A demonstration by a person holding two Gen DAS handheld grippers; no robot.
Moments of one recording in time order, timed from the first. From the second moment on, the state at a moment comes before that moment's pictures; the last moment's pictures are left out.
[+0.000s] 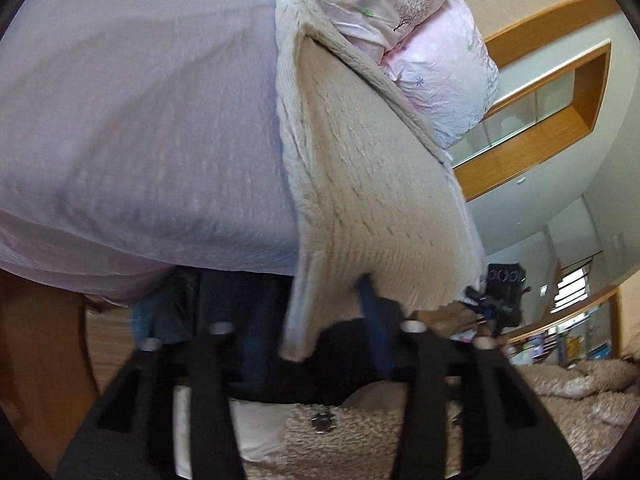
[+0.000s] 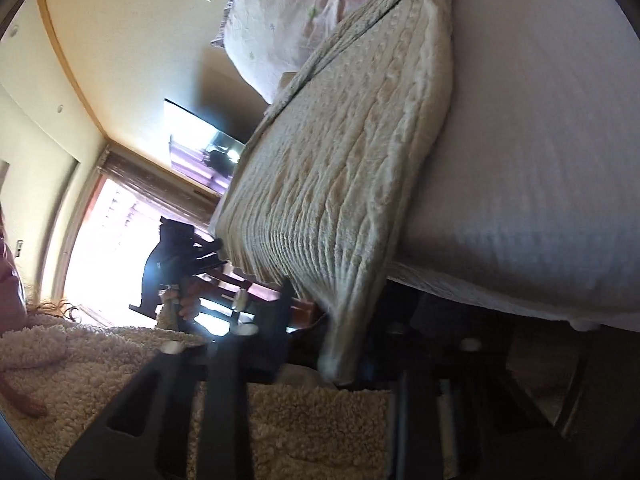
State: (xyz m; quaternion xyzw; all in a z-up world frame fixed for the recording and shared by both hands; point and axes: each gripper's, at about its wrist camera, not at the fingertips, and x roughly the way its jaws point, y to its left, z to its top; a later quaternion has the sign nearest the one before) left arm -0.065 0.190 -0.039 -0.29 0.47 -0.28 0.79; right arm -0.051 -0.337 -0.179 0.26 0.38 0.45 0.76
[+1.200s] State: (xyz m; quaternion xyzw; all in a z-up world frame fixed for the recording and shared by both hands) left arm 0.229 0.180 0.016 -0.31 0.46 -0.16 0.82; right arm 0.203 -0.357 0.003 0.33 0.20 0.21 0.90
